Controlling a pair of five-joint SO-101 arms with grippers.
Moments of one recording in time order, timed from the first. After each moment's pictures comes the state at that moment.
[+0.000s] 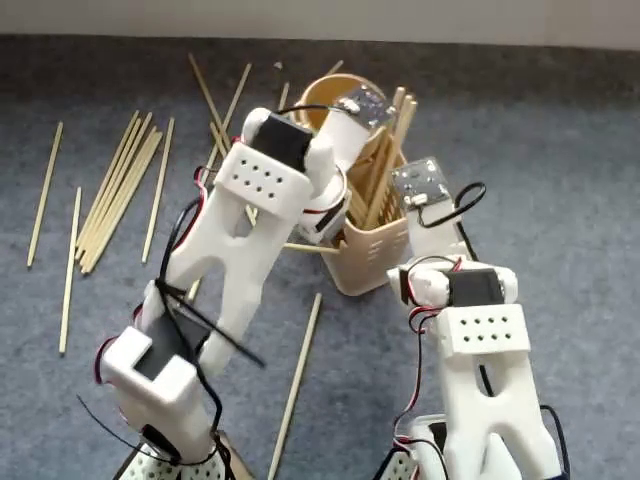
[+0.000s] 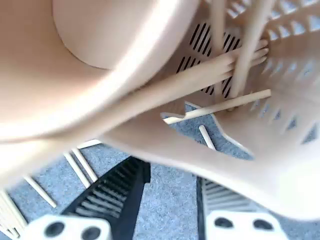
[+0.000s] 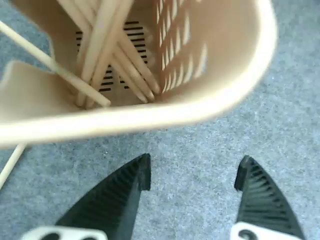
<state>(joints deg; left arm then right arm) 23.3 11.3 -26.8 100.7 -6.1 -12.0 -40.8 46.9 63.6 15.3</state>
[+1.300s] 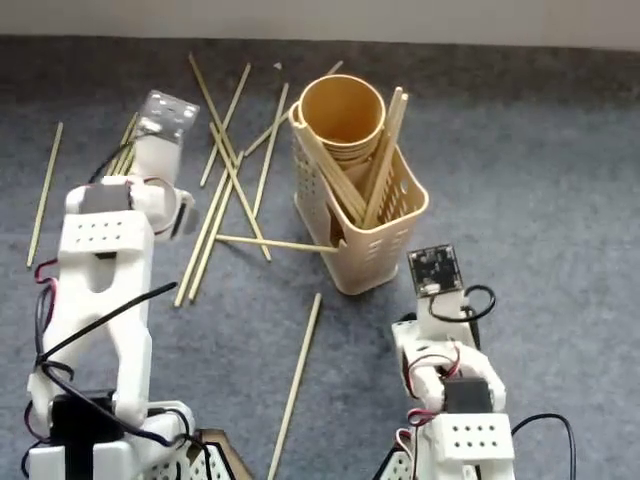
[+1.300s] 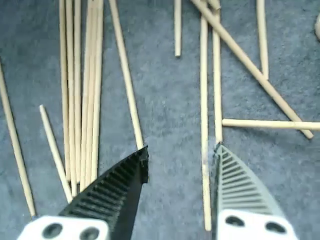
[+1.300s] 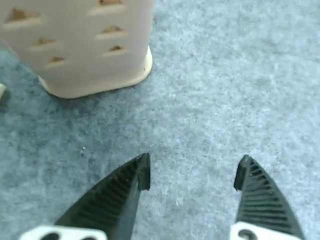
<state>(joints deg) -10.9 -15.3 29.2 54.2 -20.1 -8.3 -83.4 92.1 47.7 11.8</state>
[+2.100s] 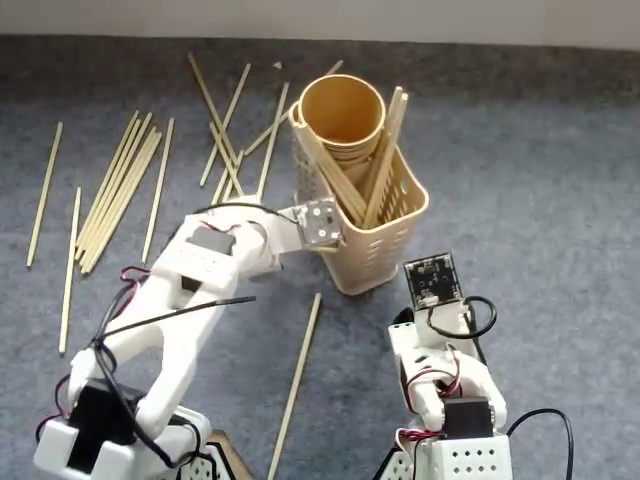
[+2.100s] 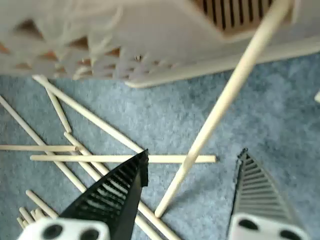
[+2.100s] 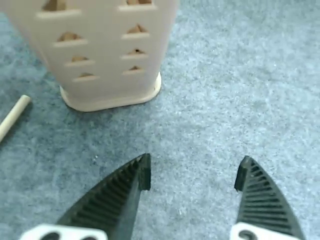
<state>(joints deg) 11.6 -12.1 44.3 31.6 -54.1 -10.3 -99.6 93.8 56.7 11.9</state>
